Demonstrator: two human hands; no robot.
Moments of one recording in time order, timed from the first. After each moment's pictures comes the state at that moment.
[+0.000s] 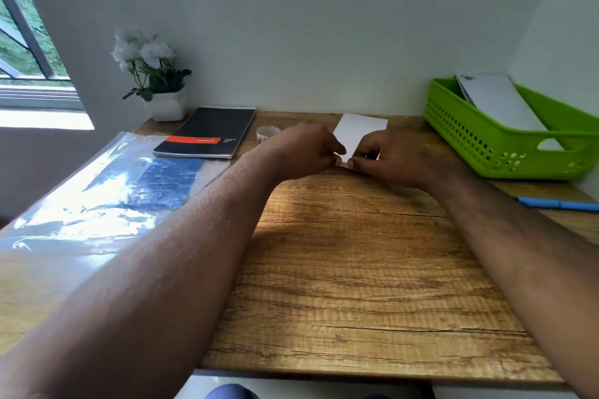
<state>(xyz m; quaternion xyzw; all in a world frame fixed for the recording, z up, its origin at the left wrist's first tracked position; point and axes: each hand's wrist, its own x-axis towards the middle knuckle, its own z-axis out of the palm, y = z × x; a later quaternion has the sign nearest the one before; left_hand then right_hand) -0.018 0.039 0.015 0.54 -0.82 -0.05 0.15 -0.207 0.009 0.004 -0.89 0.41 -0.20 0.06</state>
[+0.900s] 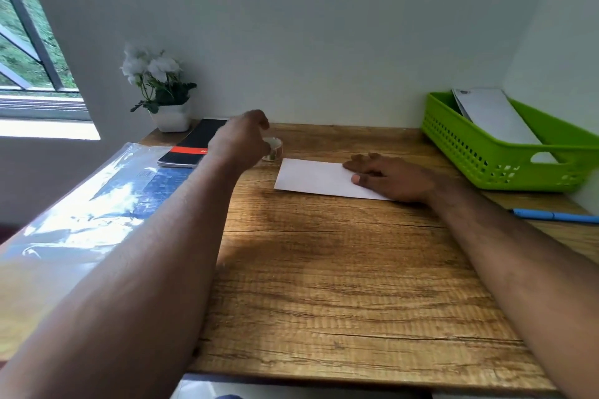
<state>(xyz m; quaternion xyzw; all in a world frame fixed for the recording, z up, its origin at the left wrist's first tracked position) 0.049 0.034 0.018 0.74 -0.60 -0.06 0.29 -0.220 -0.012 -0.014 -0.87 0.46 -0.04 0.14</state>
